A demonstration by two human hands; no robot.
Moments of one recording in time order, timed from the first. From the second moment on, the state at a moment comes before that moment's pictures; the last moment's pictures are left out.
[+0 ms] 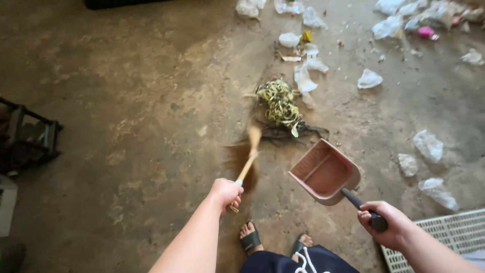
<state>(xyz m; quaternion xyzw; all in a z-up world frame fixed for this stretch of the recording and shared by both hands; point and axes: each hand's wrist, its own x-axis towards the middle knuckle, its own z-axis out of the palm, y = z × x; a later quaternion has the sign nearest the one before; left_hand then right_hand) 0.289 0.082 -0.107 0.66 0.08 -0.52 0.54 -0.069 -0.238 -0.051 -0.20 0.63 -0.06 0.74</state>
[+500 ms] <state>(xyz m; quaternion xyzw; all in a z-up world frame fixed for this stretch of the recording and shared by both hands) 0.307 0.220 -0.026 0.89 -0.03 -0.29 0.35 0.072 -0.257 -0.083 -0.33 0.65 0.03 0.69</state>
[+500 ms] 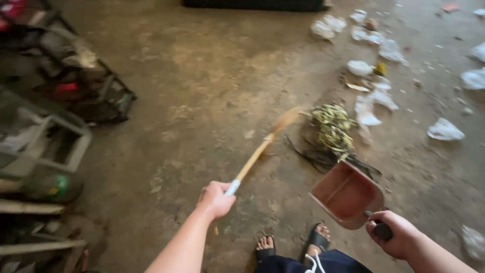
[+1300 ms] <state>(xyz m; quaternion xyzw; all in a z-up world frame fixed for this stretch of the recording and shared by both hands) 0.346 0.027 -0.136 0.69 0.29 -0.38 0.55 0.100 -0.461 -0.055 -0.10 0.59 0.21 0.77</state>
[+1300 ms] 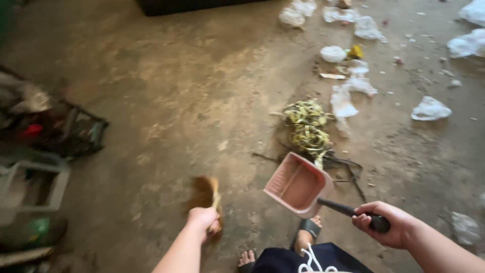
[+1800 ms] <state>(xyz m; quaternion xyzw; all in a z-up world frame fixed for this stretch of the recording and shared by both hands) 0.372 -0.330 -0.007 0.60 0.01 -0.57 0.56 0.010 -0.658 -0.044 -0.07 0.58 -0.04 0.81</state>
